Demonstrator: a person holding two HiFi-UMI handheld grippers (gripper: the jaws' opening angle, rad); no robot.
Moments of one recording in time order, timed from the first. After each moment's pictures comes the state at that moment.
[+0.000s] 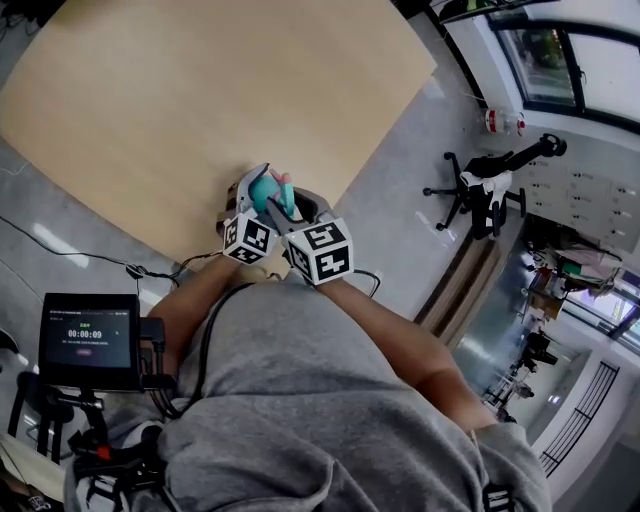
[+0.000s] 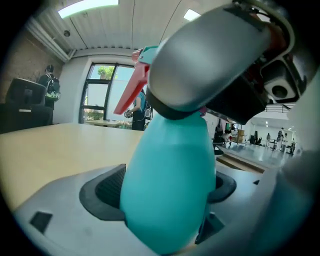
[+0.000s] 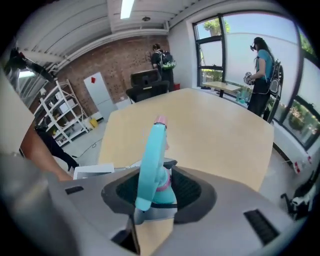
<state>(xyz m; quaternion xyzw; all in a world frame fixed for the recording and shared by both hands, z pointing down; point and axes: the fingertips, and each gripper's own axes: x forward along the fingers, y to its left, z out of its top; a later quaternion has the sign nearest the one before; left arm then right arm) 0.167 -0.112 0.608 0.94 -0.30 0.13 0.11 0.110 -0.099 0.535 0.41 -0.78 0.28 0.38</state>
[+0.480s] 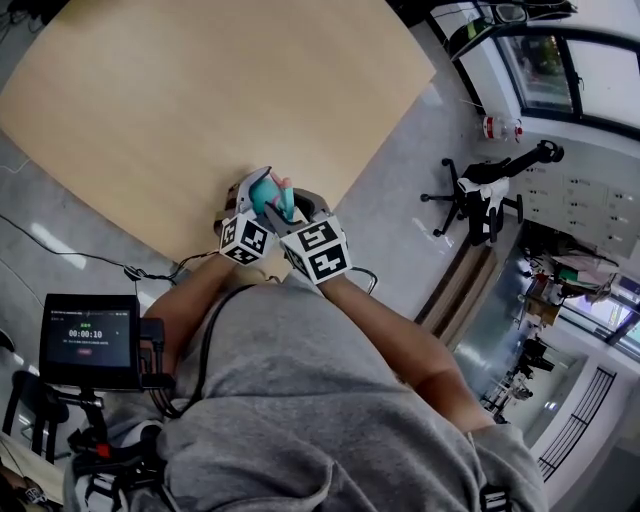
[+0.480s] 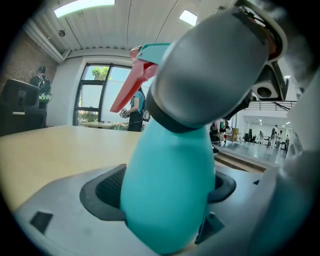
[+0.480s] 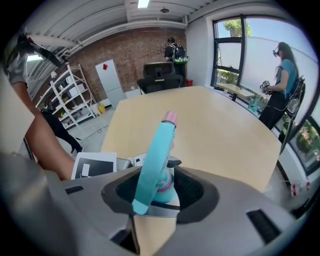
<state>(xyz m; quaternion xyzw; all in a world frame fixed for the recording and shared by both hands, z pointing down) 0.171 -0.113 0.608 0.95 -0.27 0.13 0.10 0.106 -0.101 0.540 0.36 -0.79 0.24 0.44</state>
